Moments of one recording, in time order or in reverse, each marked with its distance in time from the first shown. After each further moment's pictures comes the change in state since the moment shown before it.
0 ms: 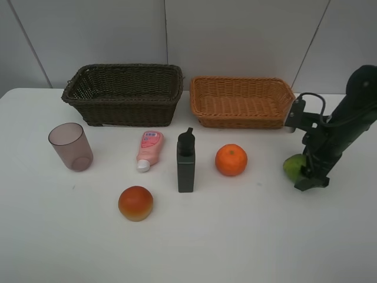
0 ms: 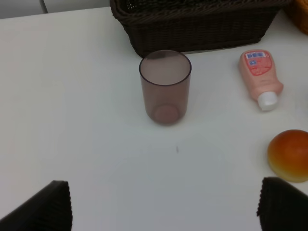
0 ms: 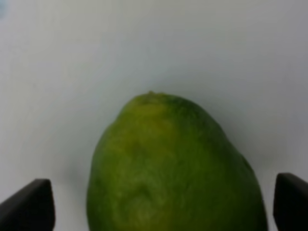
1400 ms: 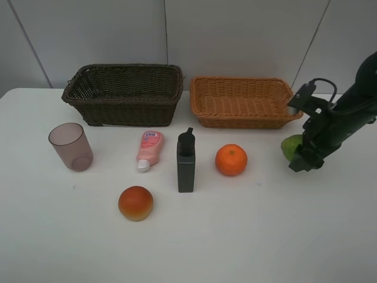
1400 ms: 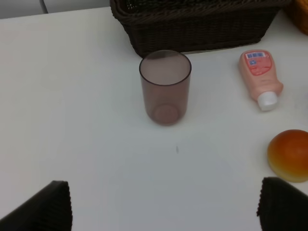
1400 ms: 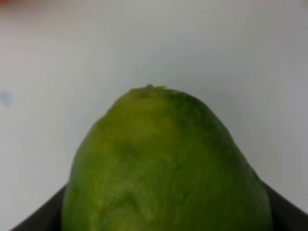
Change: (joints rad) left arm 0.000 0.000 0.000 0.000 0.000 0.000; right arm 0.013 -0.091 -0.052 0.086 0.060 0.185
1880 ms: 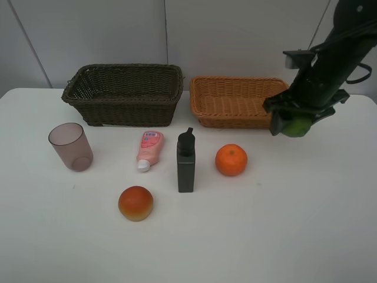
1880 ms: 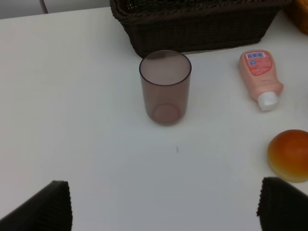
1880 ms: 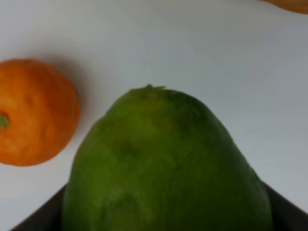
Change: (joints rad) left arm 0.000 0.000 0.000 0.000 0.000 0.000; right arm 0.164 0.021 -0.305 -0.120 0.323 0.877
